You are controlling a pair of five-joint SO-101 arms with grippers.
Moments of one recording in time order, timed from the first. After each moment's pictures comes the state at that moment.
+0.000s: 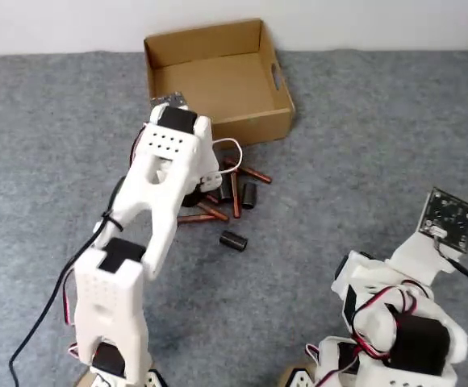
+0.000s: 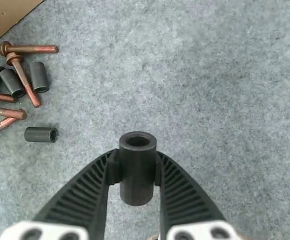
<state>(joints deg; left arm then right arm) 14.0 31.6 -24.7 98.4 47.3 6.1 -71.7 37.5 100.4 -19.1</state>
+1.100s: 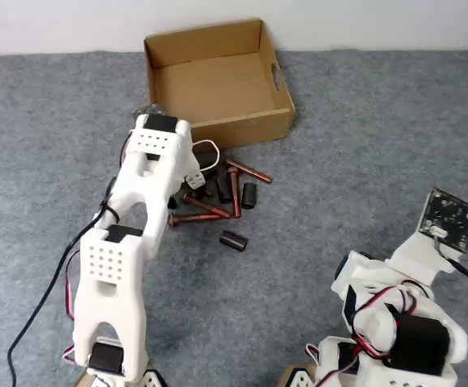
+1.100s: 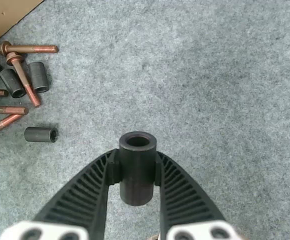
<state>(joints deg) 7.1 45.3 -29.1 91.8 47.4 6.1 -71.7 37.5 100.4 -19.1</state>
